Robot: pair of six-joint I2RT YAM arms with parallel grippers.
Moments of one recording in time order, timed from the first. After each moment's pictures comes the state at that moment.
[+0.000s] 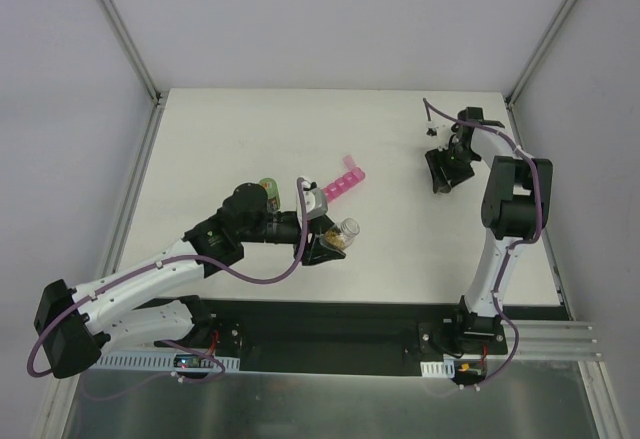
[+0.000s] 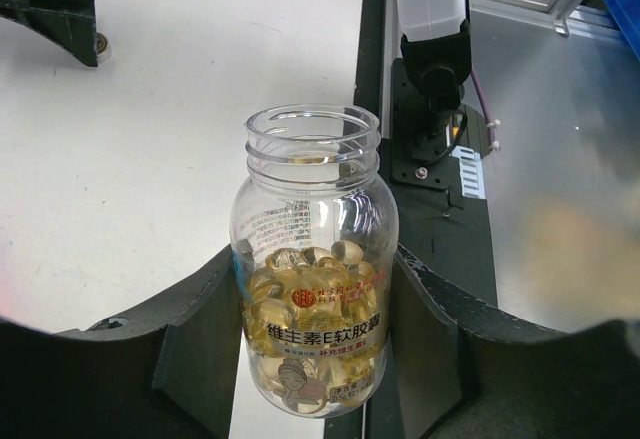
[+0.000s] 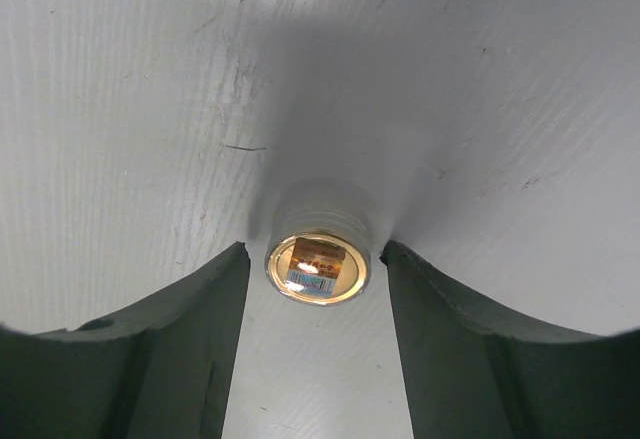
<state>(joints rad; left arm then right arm) -0.89 0.99 0.74 0.04 0.63 -0.08 -0.04 2.08 1.57 -0.85 -0.19 -0.45</state>
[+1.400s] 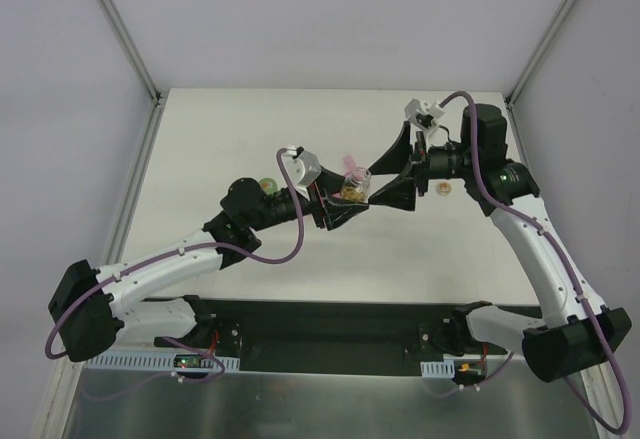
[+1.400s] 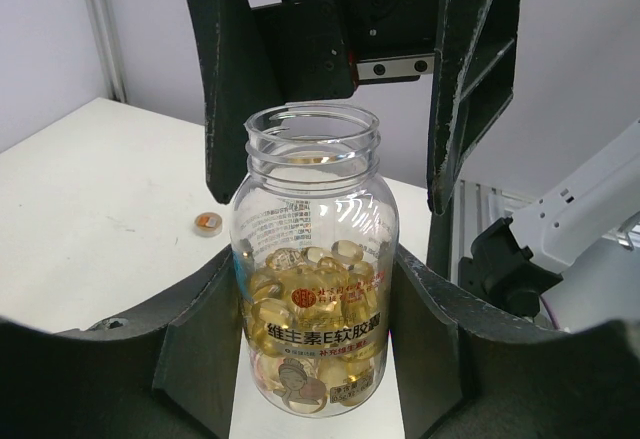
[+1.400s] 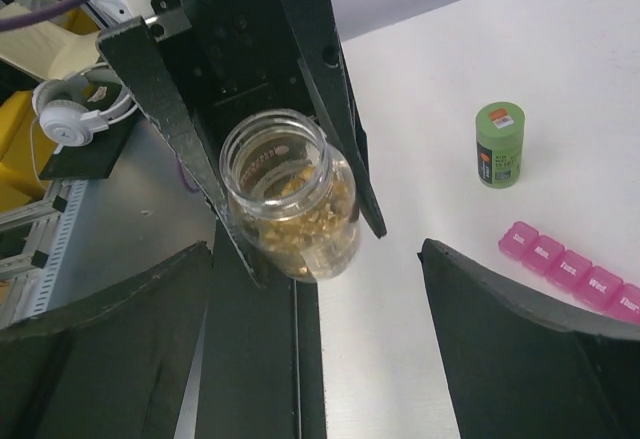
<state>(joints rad) -0.90 1.13 0.77 0.57 0.39 -0.24 0.32 1.15 1.24 -0.51 -1.22 -0.07</state>
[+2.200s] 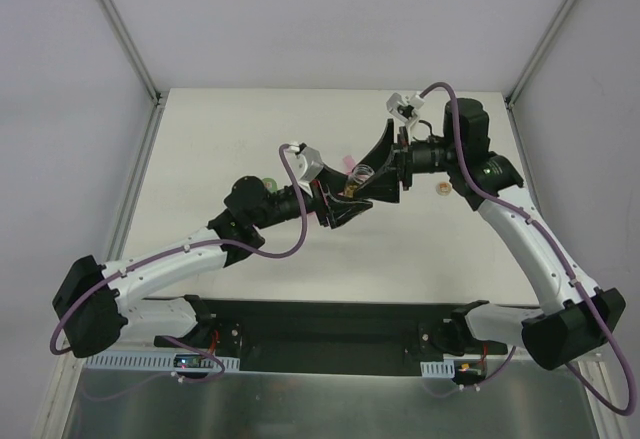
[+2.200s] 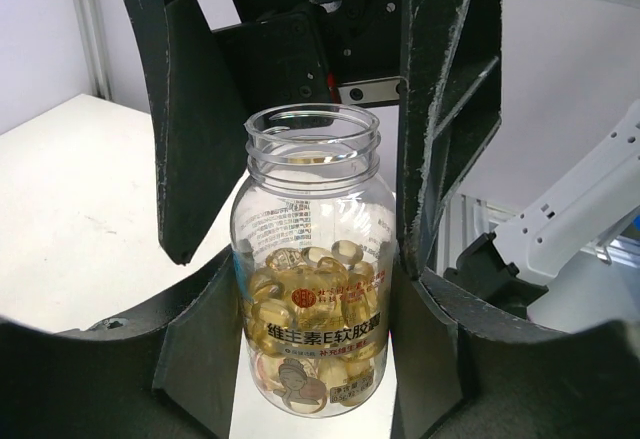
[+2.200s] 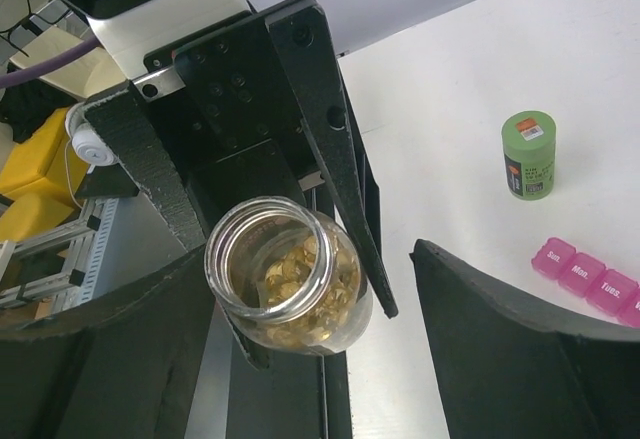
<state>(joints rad) -0.90 1.16 0.78 0.61 0.39 -0.29 0.42 1.23 1.27 -0.38 -1.16 0.12</state>
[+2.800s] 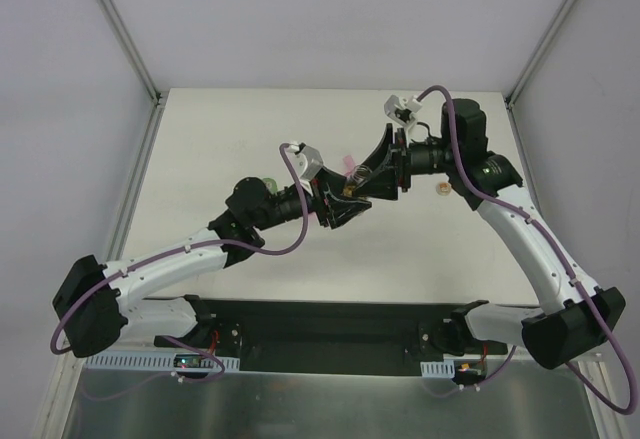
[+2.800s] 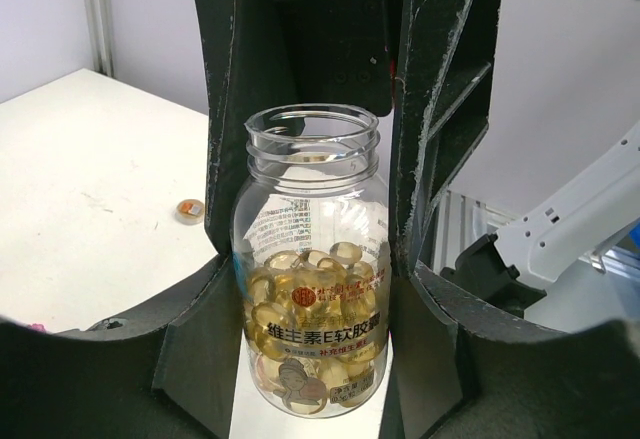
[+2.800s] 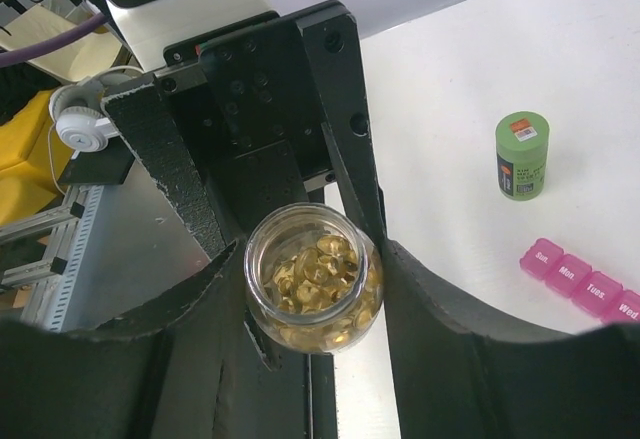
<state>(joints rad) -0.90 1.17 0.77 0.60 0.36 -0.33 0.43 1.24 1.29 -0.42 -1.14 0.05</state>
